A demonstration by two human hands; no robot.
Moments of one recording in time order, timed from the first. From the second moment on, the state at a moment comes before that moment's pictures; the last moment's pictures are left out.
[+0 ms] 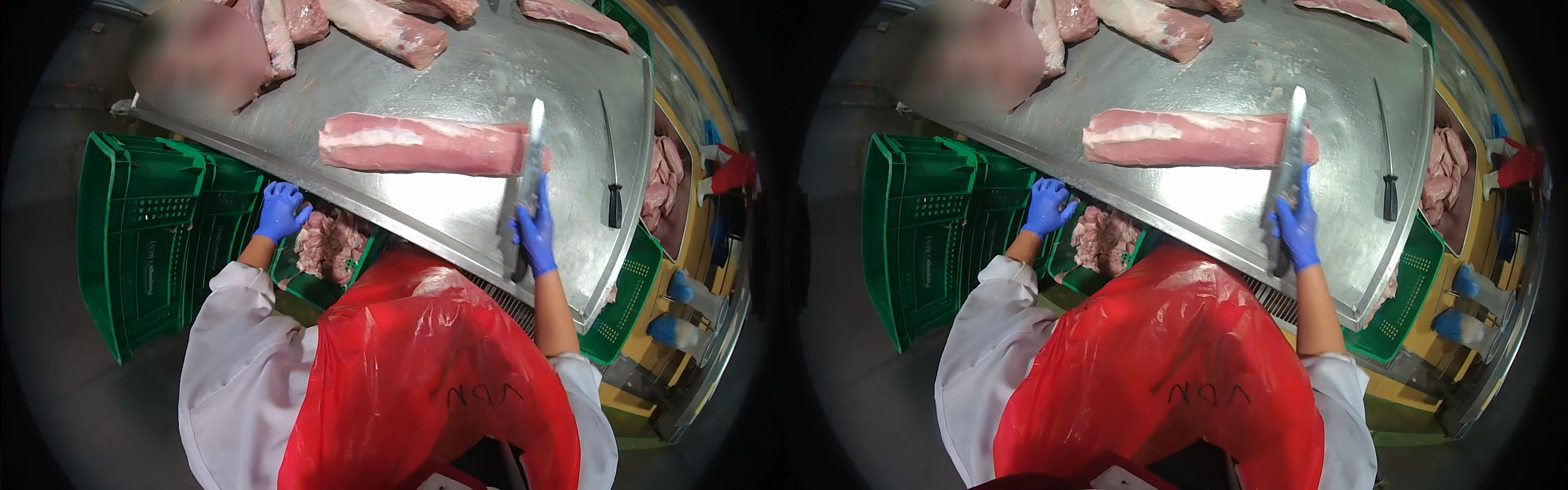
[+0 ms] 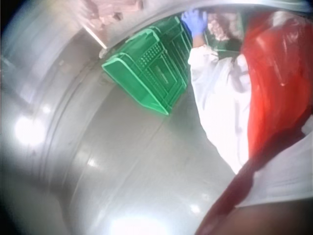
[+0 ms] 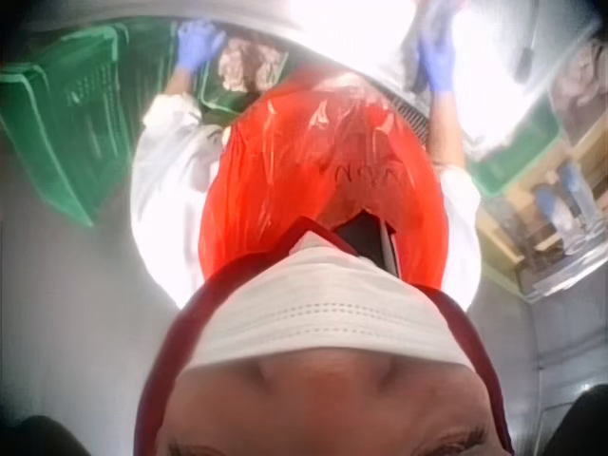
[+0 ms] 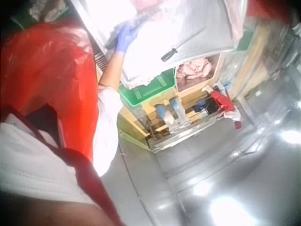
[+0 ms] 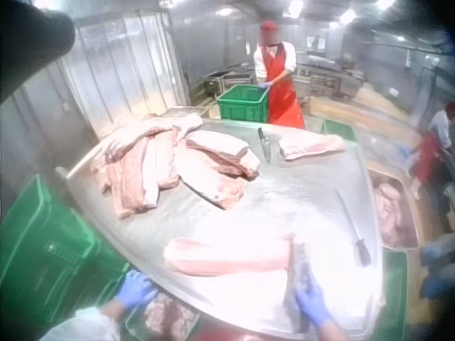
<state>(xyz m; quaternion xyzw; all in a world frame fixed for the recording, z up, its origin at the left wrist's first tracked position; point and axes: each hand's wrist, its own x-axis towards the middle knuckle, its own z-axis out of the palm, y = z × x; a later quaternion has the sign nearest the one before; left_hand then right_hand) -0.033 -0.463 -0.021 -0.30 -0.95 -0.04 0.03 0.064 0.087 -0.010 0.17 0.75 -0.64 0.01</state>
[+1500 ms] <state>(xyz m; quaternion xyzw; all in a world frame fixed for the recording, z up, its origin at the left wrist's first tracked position) -0.073 -0.260 -0.019 -0.07 -0.91 -0.38 0.17 0.102 0.092 0.019 -0.01 0.81 -0.52 0.27</state>
